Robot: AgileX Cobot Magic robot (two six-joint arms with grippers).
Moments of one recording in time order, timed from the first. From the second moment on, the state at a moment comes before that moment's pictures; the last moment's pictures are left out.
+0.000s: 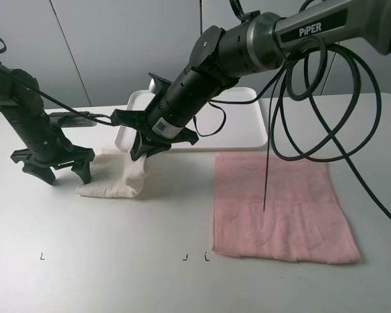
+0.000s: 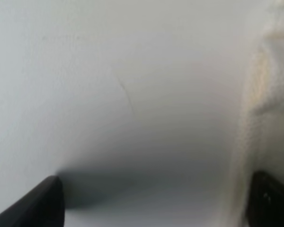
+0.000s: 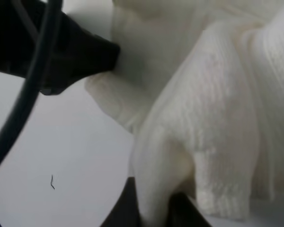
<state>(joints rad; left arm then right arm) -0.08 2.08 -1.18 0.00 0.72 -0.07 0.67 2.20 -1.57 0.83 0.76 -0.21</state>
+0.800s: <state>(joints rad) -0.08 2.08 -1.18 -0.01 0.72 -0.08 0.68 2.34 -1.57 1.38 0.73 -0.52</state>
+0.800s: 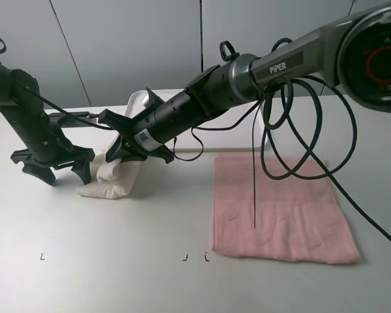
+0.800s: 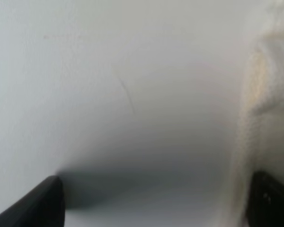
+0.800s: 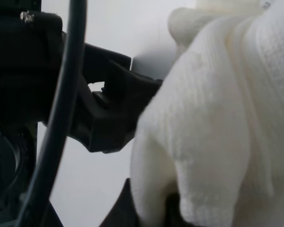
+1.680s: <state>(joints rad) -0.08 2.08 -1.25 -0.01 0.79 -0.05 0.71 2.39 -1.57 1.53 0.69 -0.67</state>
